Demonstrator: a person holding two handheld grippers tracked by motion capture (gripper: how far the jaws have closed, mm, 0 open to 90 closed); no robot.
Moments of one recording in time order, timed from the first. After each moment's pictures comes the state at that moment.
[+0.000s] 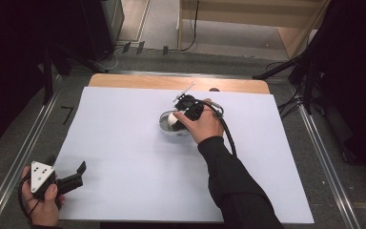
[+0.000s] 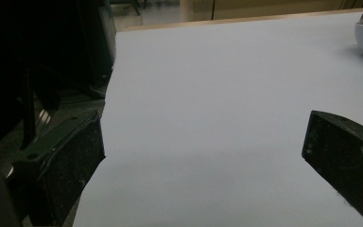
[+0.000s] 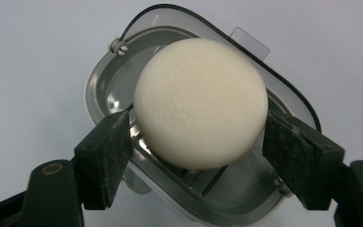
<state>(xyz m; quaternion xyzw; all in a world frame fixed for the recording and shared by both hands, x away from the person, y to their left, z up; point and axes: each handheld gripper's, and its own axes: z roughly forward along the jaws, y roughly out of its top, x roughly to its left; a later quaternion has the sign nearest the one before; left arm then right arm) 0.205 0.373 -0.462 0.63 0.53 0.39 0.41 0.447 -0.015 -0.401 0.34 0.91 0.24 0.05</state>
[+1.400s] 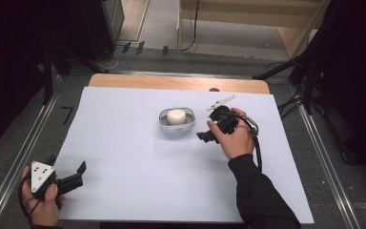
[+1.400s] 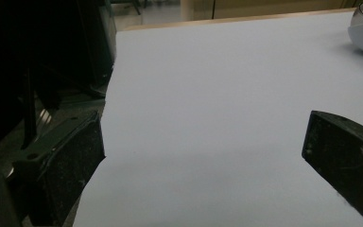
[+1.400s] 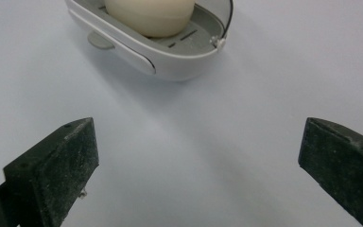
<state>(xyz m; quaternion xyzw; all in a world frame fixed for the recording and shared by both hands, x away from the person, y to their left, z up) 0.205 0.373 -0.462 0.63 0.53 0.39 0.41 0.406 -0.112 -0.404 0.37 0.87 0.31 0.08</state>
